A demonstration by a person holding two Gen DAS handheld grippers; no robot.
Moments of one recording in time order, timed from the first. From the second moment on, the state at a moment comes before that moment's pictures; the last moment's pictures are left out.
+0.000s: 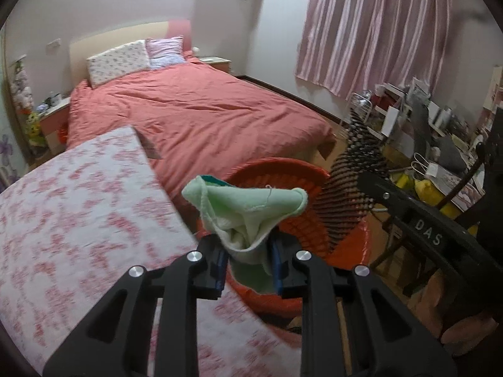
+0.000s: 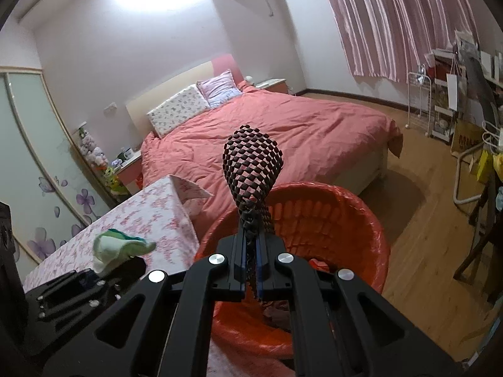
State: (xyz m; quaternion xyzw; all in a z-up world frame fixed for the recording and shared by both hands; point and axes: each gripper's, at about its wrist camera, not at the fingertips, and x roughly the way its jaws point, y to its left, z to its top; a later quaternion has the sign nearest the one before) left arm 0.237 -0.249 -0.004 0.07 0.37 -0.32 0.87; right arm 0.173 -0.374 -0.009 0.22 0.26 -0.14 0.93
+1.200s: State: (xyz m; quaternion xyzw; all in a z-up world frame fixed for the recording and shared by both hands) left arm 0.109 -0.073 0.033 0.06 0.24 -0.11 0.96; right arm 0.039 -0.277 0.048 0.08 0.17 -0.27 0.94
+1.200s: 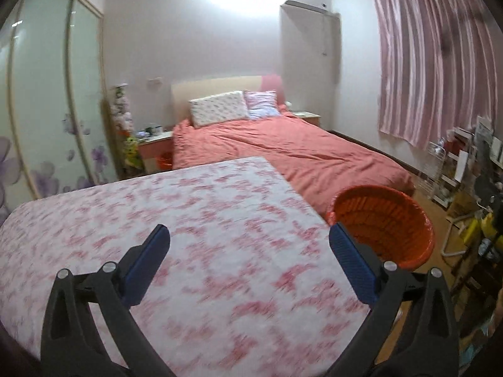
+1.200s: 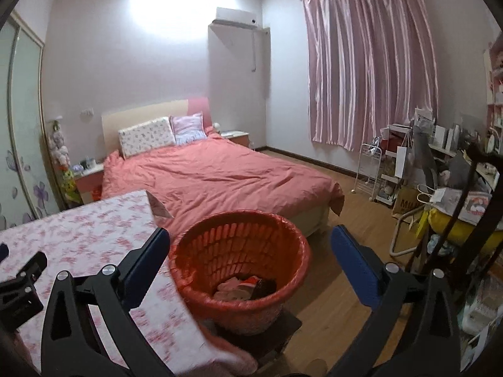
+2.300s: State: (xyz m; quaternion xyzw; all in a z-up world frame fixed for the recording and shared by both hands) left arm 0.014 0.026 0.001 -0.01 0.25 0.02 0.97; right arm 0.000 -0.188 0.003 0.06 0.23 -0.27 0.93
